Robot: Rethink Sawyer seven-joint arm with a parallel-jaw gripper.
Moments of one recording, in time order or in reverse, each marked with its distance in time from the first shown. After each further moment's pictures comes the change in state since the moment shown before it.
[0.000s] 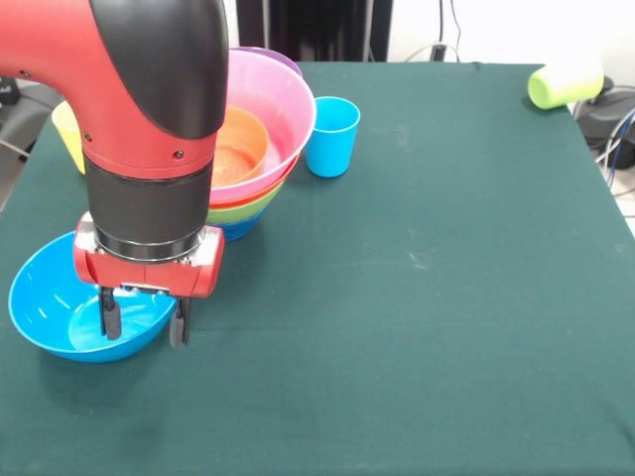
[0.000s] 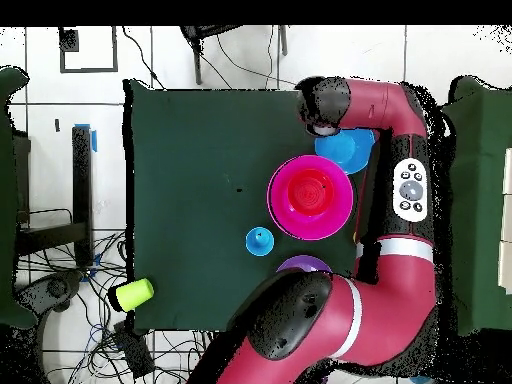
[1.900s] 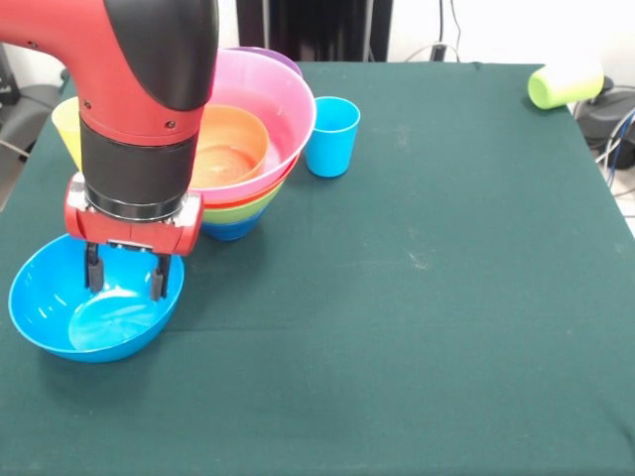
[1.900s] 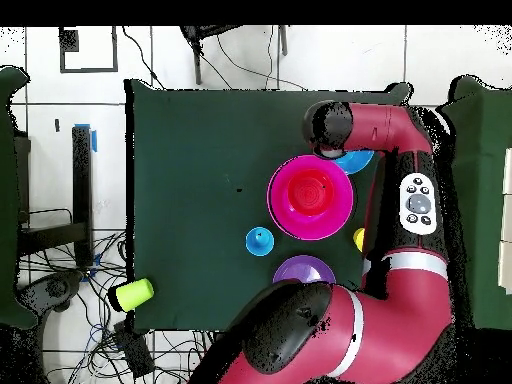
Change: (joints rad) arm 0.004 -0.066 -0.123 0.169 0.022 -0.091 0.000
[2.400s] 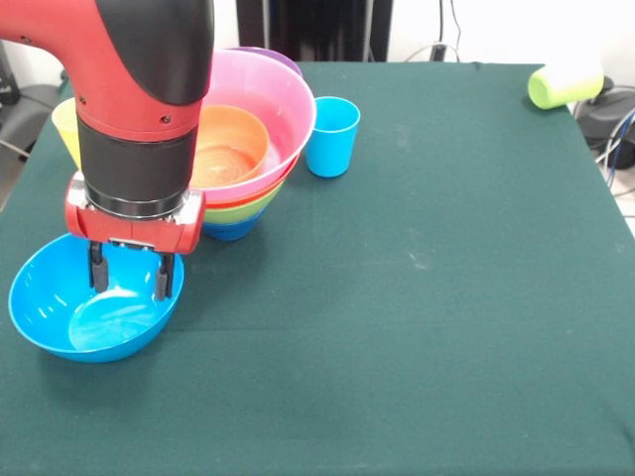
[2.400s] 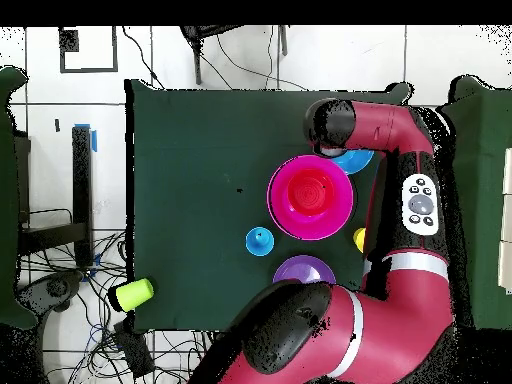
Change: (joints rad) arm 0.000 -0.001 -0.006 0.000 0.050 0.000 0.000
